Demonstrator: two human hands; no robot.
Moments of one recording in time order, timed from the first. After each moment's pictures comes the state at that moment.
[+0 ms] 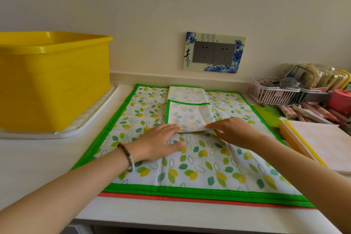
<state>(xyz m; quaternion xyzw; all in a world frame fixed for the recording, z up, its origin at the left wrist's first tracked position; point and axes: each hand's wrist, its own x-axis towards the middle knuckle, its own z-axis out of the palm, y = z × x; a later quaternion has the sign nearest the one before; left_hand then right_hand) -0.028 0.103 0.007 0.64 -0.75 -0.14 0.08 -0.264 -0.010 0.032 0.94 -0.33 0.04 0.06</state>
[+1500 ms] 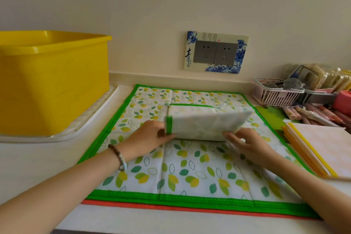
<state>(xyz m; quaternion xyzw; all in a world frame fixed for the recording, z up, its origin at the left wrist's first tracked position) -0.014 0.100 0.018 0.63 -0.70 -0.17 0.30 -0.288 0.017 0.016 0.84 -0.40 0.27 -0.26</state>
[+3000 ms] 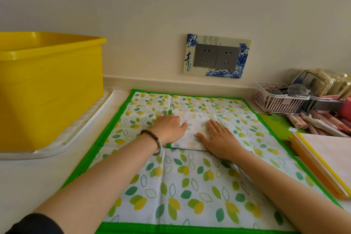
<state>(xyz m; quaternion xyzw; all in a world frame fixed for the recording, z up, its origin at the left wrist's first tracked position) -0.032 -0.002 0.023 0.73 -0.68 -0.05 0.06 -0.210 -0.036 0.000 0.84 -0.54 0.03 -0.09</state>
